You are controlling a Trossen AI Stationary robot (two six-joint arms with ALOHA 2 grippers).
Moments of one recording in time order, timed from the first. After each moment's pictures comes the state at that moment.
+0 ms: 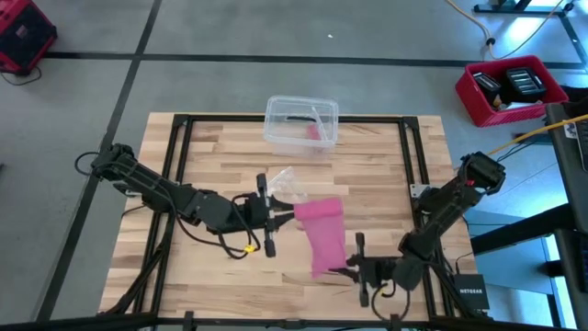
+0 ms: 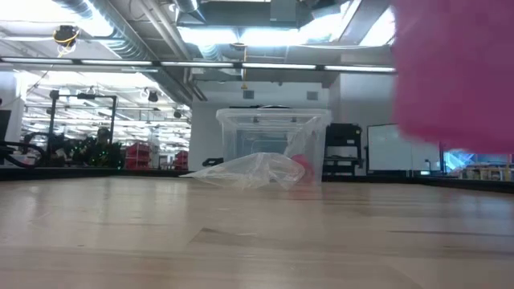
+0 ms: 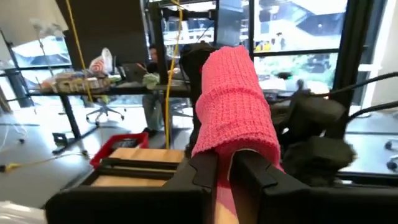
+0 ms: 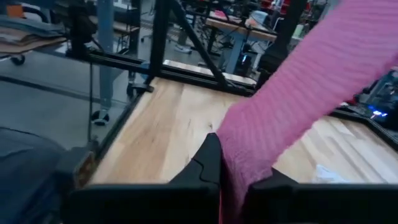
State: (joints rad) left arm -0.46 1.49 1.31 0.22 -0.66 0.07; right arm 0.89 1.55 0.74 0.57 0.84 -0.01
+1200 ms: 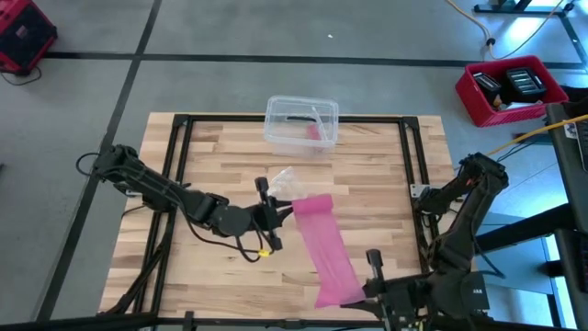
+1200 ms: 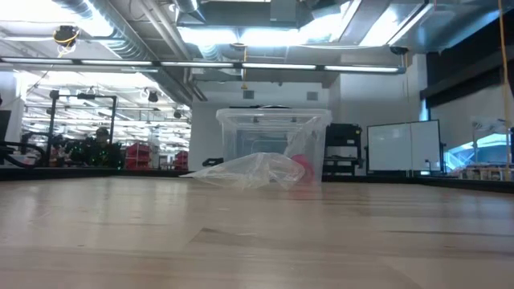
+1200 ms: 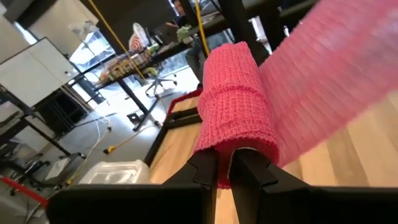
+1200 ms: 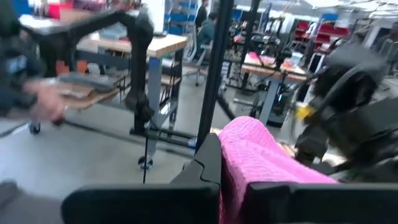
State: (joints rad) left arm -0.42 1.52 1.19 0.09 -0.82 0.29; right arm 0.98 1.55 1.43 0.05 0.76 -0.06
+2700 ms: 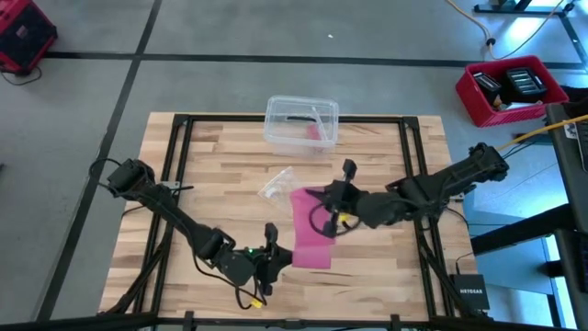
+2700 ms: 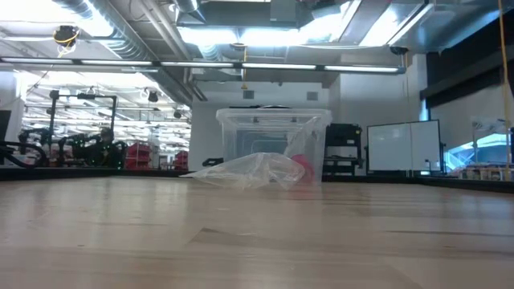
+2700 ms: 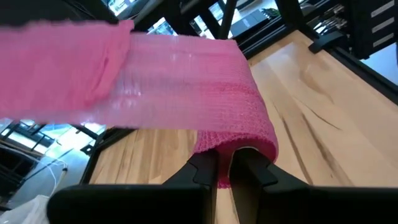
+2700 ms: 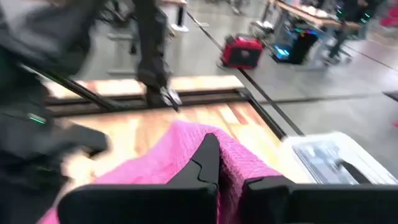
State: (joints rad) left arm -0.64 1.72 1.17 0.17 -0.74 0.35; right arm 0.43 1.45 1.44 -0.40 0.76 0.16
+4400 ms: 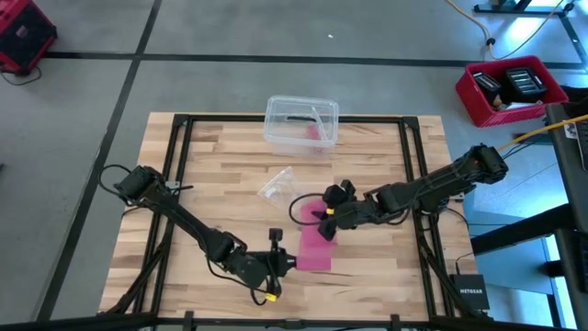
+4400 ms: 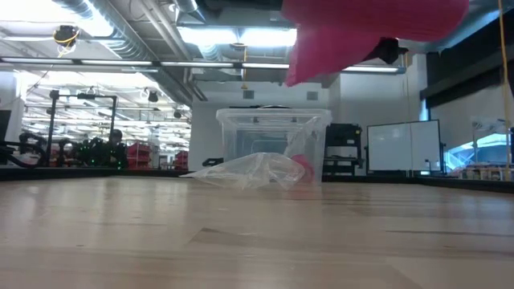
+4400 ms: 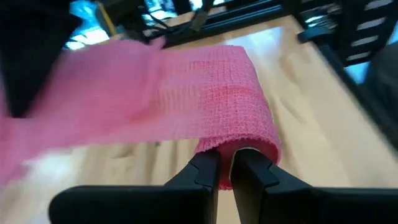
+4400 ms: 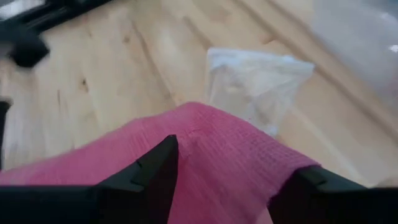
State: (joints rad) left arm -0.60 1.83 1.18 0.14 -0.64 -0.07; right arm 0.34 1.45 1.04 -0.40 0.48 0.70
